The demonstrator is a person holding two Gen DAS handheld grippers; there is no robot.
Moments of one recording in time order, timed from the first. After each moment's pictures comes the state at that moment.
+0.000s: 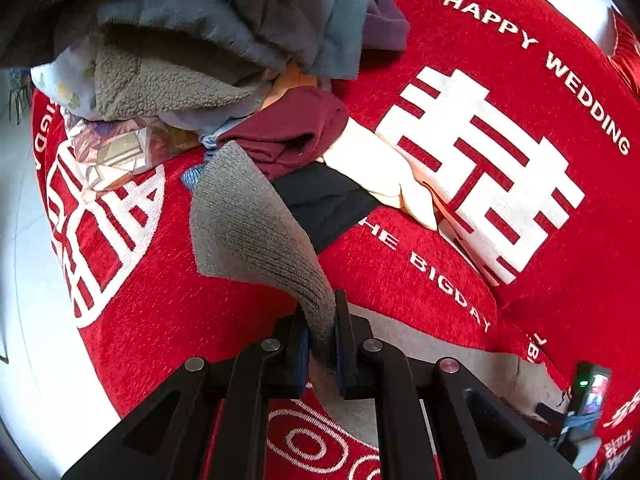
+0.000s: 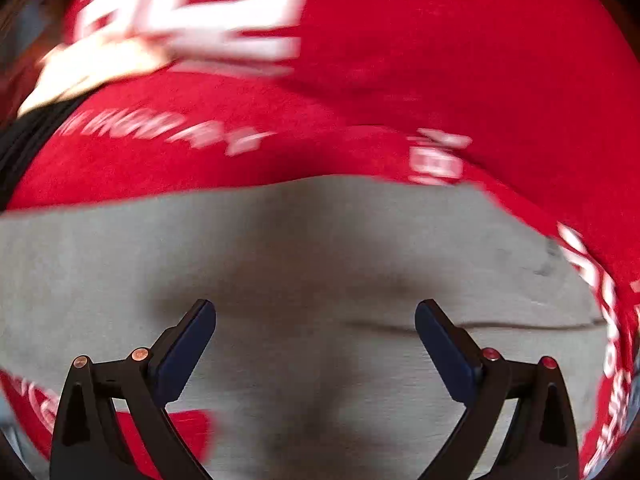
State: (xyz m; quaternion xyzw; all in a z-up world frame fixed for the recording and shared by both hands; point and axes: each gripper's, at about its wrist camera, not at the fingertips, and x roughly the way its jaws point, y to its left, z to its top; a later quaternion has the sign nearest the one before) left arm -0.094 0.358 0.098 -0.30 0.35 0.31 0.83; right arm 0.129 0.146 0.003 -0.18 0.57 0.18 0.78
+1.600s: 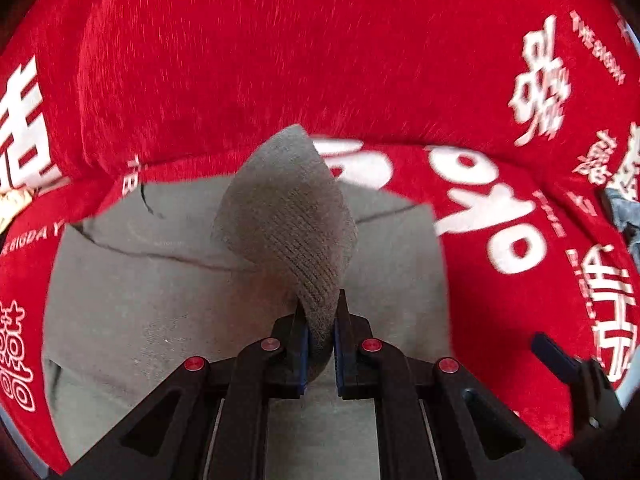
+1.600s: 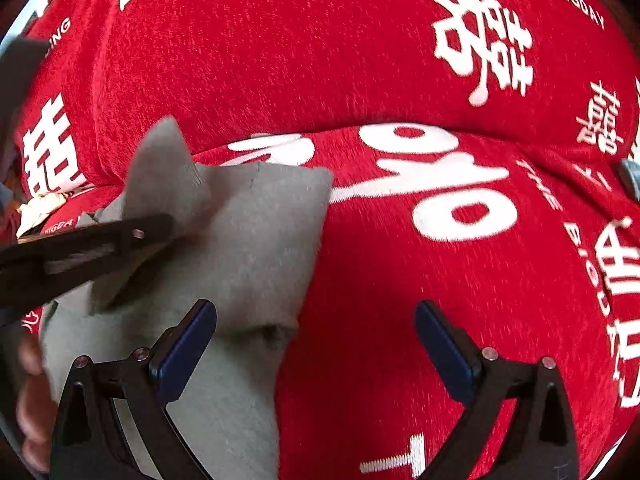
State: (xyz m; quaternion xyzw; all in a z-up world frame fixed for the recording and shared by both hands) left arm 0.131 -0.215 0.076 -0.04 0.54 -0.01 0.84; right arm 0.107 -0.334 0.069 0.03 0.51 0.07 0.86
